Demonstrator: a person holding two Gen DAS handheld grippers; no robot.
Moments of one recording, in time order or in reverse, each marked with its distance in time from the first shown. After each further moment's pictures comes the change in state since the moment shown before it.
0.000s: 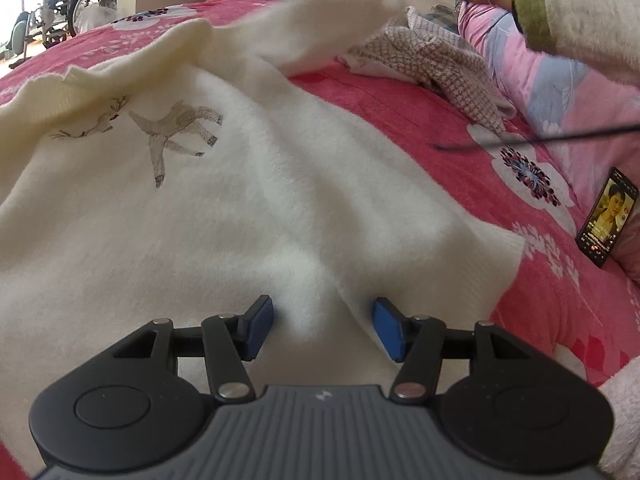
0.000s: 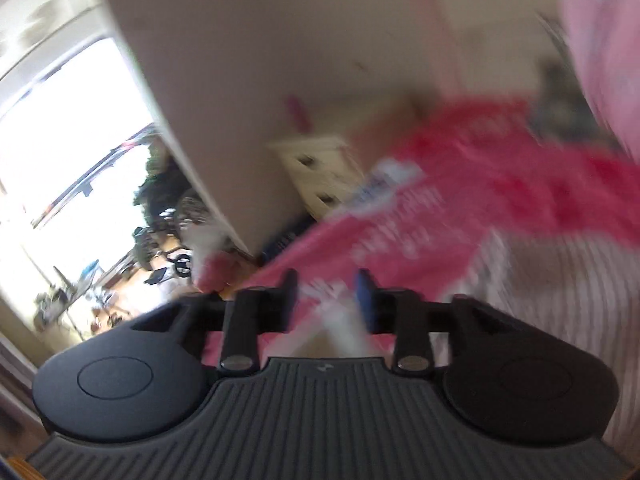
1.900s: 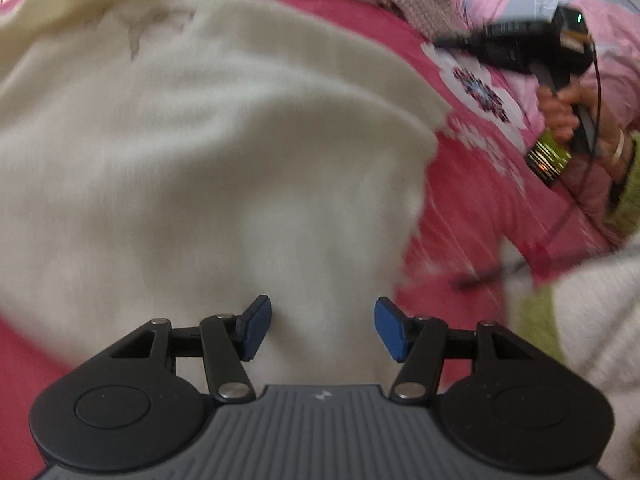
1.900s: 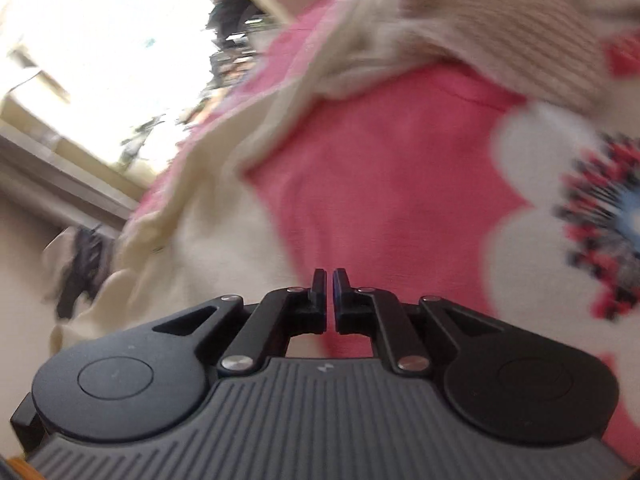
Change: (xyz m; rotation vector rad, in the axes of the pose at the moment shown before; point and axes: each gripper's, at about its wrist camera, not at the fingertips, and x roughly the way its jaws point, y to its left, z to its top) left arm -0.052 -0.028 -0.075 -0.061 0.249 -0.115; right arm -0.240 -0.058 -0.233 -0.097 0.536 0.314
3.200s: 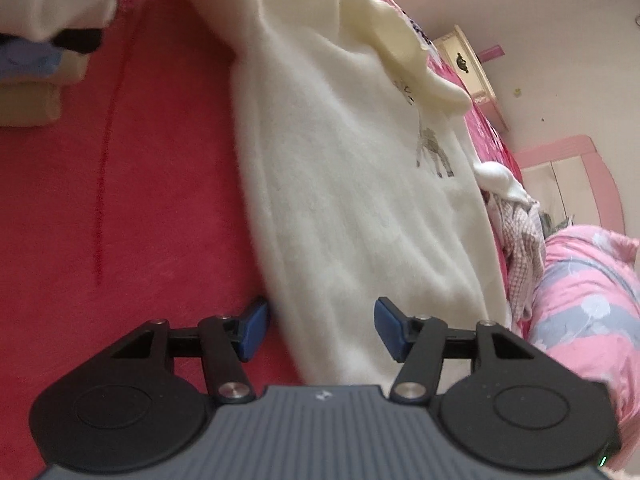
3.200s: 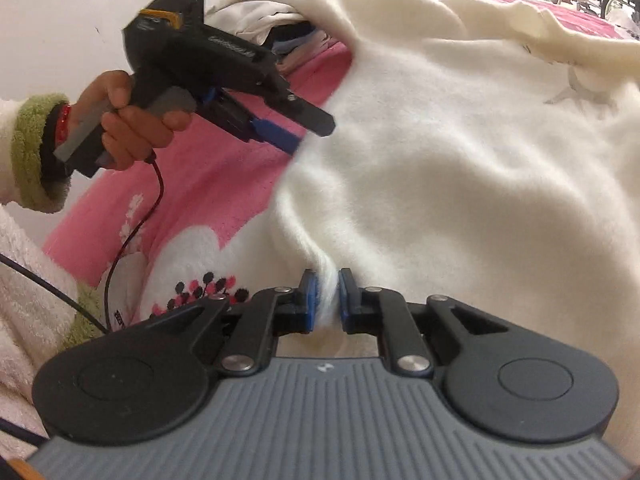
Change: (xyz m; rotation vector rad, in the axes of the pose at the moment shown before) left arm -0.049 0.157 -0.067 -0.825 -0.415 -0.090; right arm 0.097 0.203 -0.192 -0.930 0.471 0.328
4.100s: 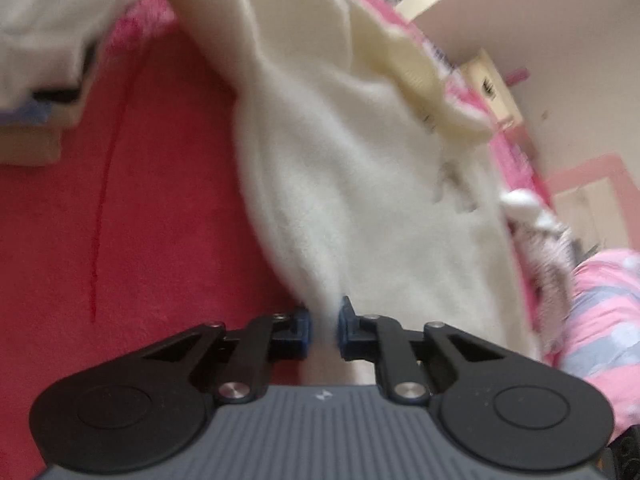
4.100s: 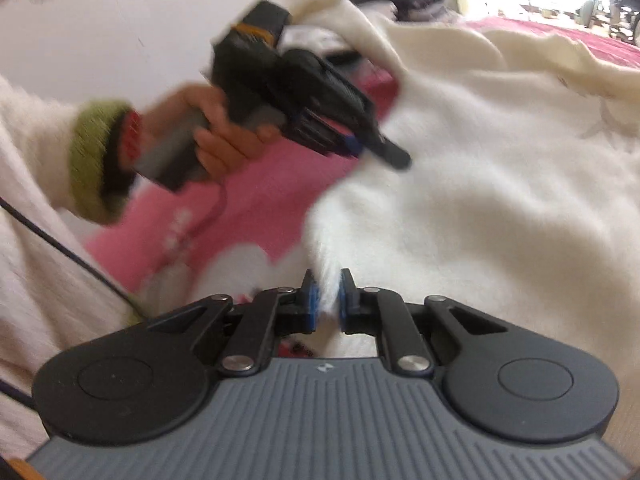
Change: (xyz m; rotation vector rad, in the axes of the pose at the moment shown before) left arm -0.006 -0.024 0.005 -0.018 -0.114 0.077; right arm -0.017 0.014 0.013 -0.038 -0.084 0.147
